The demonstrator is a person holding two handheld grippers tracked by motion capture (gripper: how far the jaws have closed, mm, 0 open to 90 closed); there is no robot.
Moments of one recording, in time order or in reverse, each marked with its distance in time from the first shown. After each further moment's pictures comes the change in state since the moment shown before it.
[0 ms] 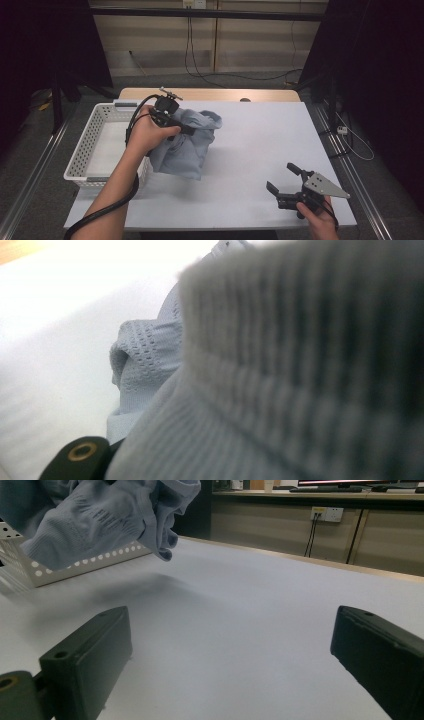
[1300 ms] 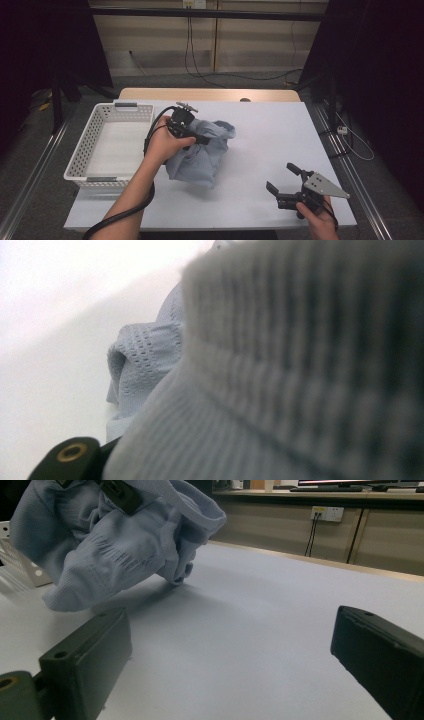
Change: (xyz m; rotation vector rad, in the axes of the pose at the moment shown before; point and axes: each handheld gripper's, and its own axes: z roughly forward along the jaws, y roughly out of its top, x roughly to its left) left arm -0.014 -0.010 0.047 -0.022 -0.062 0.043; right arm 0.000 0.000 0.001 0.002 0.002 0.001
